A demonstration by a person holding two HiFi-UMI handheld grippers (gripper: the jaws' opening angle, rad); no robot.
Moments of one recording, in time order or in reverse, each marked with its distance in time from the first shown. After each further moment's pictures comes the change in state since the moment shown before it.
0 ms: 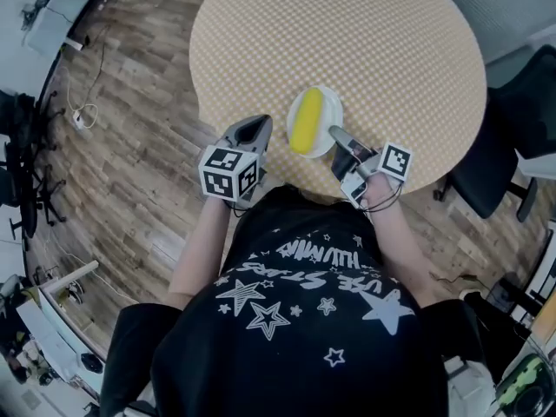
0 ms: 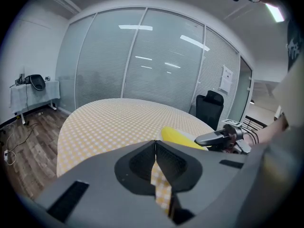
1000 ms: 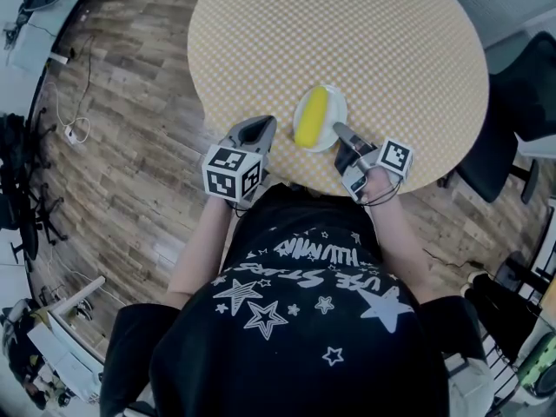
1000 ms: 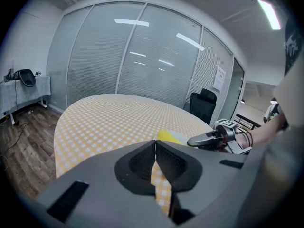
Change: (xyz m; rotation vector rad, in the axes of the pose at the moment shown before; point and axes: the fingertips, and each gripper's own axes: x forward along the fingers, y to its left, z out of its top) left arm 0.005 0.039 -0.016 0.020 0.043 -0.108; right arm 0.033 -0.040 -0.005 0.006 -0.121 -0.132
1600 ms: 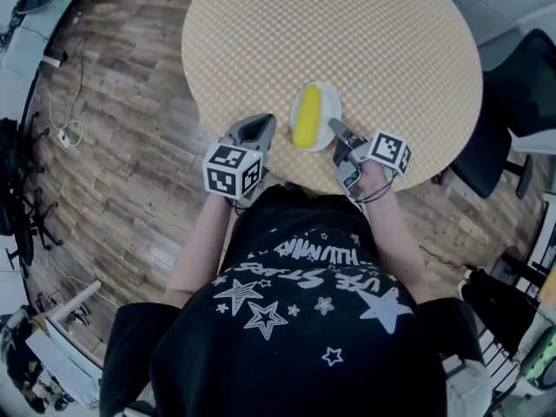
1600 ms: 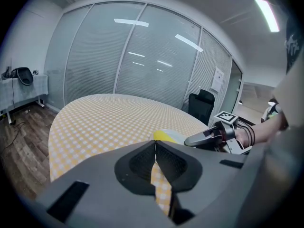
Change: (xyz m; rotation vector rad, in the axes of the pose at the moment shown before) left arm 0.009 -0.004 0.000 -0.001 -0.010 -0.027; right arm 0.003 0.002 0.004 -0.138 0.005 -0.167
